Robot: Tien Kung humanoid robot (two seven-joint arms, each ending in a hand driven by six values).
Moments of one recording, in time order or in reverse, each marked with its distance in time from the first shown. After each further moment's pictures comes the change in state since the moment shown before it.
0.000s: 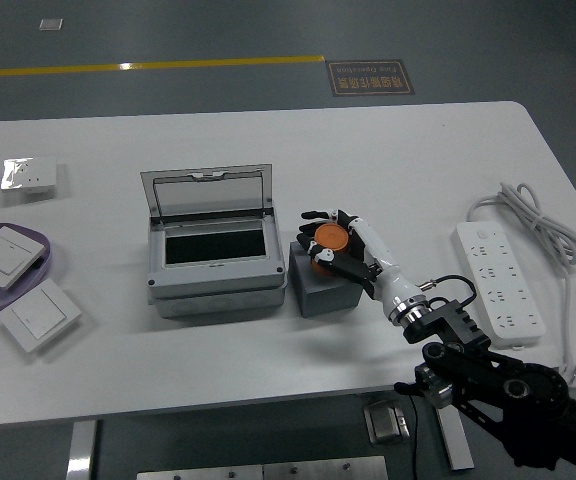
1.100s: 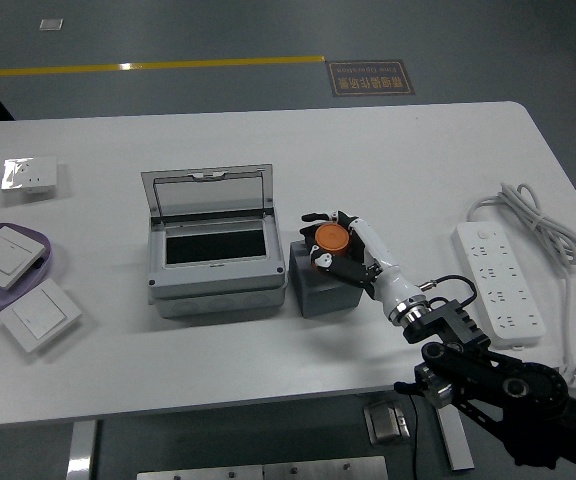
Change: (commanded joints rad) left arm -0.002 0.001 0.004 0.000 -0.001 0.003 -0.008; right arm 0.004 -0.002 -0.010 -0.002 0.008 -0.017 -0.015
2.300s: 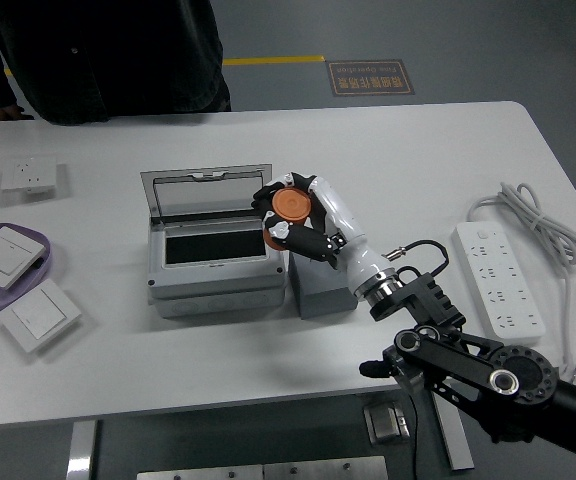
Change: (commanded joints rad) left arm 0.001 0.004 -0.018 0.000 0.021 0.004 0.000; right arm 0.125 0.047 -0.021 0.227 -0.175 -0.094 -0.100
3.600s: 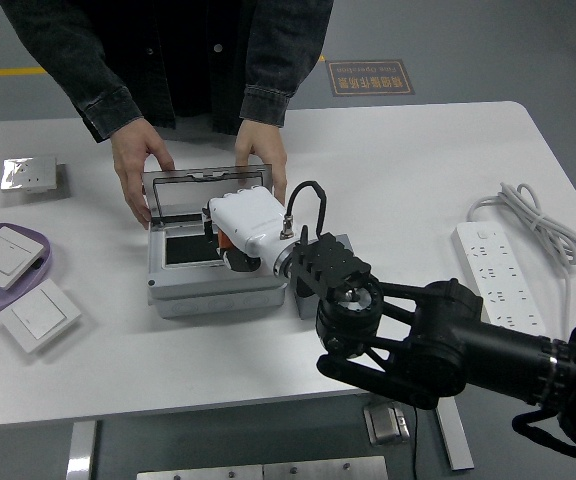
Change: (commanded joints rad) left arm -0.003 0.014 -0.027 -0.001 0.033 -0.005 0.023; right arm 0.244 0.182 -0.128 -0.149 -1.111 0.389 -0.811
